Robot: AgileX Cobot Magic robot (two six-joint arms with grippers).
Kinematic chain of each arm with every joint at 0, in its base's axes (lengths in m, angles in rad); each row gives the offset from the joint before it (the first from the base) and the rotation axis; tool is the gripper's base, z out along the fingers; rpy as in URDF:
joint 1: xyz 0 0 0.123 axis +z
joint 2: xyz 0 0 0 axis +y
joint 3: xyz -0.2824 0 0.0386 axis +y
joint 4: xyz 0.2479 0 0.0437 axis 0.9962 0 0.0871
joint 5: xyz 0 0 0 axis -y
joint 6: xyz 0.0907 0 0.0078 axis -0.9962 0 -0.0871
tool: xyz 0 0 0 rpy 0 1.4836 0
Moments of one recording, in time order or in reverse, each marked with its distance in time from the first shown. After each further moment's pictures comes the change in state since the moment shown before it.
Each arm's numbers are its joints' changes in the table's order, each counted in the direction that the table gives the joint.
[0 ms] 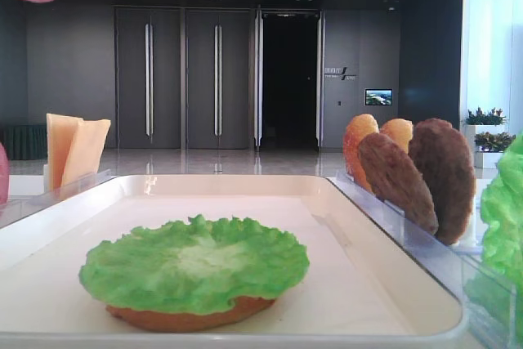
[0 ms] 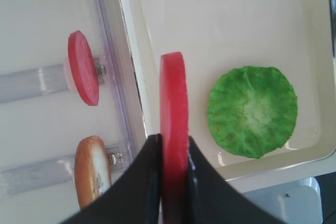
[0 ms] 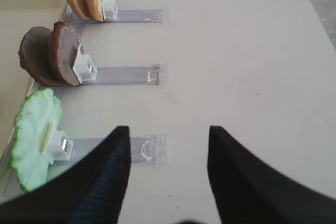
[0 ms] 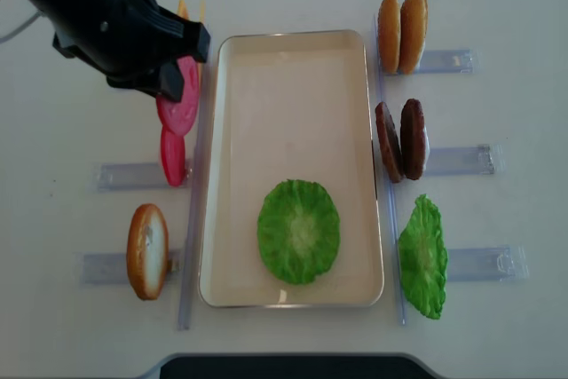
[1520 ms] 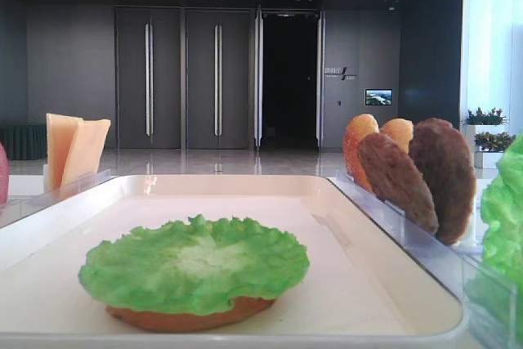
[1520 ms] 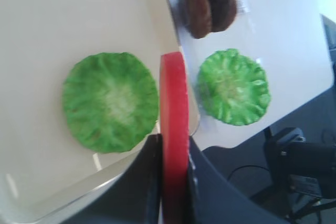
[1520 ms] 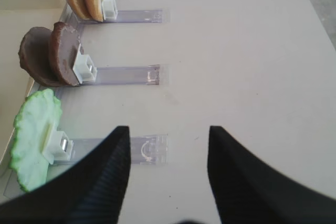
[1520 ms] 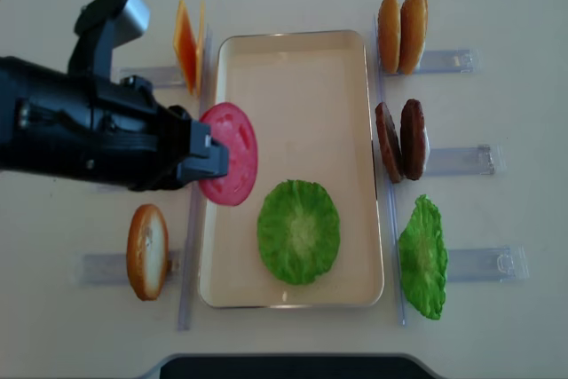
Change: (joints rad) left arm -0.004 -0.267 0.444 -0.566 0.437 -0.344; right arm 0.000 0.000 0.000 0.000 0.000 0.000
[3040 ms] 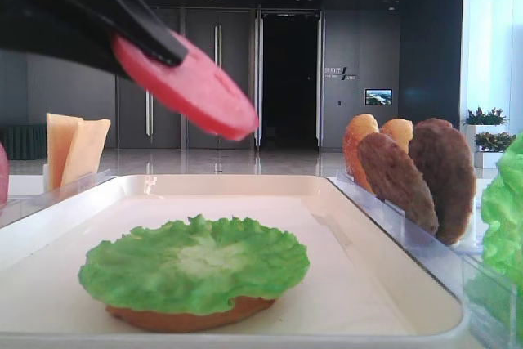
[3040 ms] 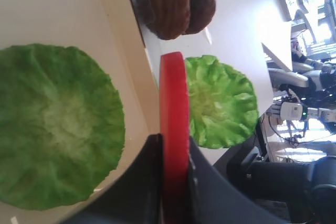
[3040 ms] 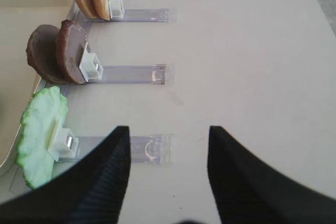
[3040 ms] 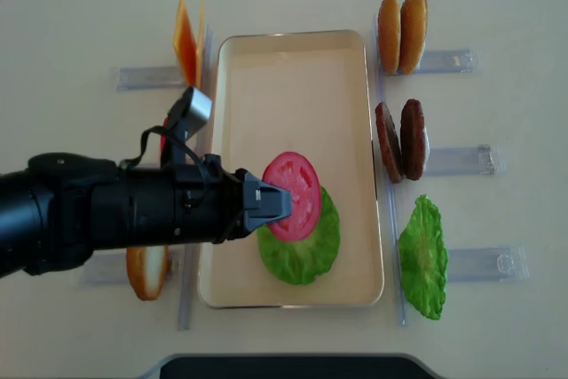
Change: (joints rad) left arm 0.008 0.254 0.392 -1.176 0.212 -1.147; right arm 0.025 0.000 0.000 0.003 0.000 0.000
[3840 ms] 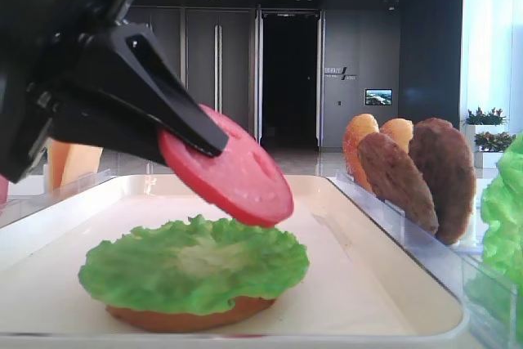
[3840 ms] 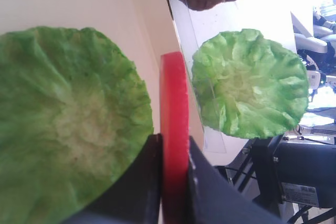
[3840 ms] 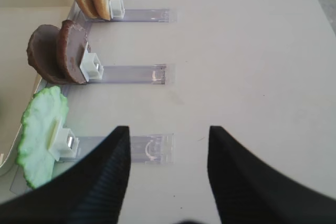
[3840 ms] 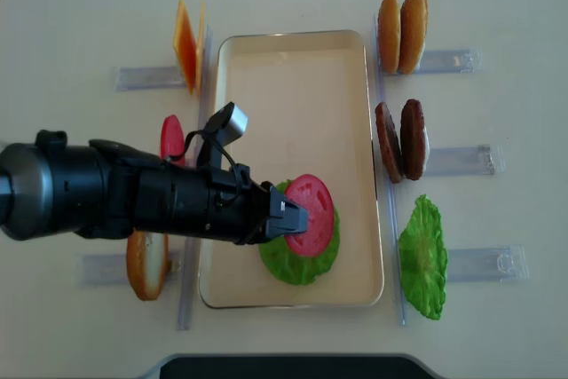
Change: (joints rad) left arm 0.000 0.239 -0.078 -0.008 -0.072 -0.119; right arm 0.000 0.000 0.000 0.001 0.000 0.000
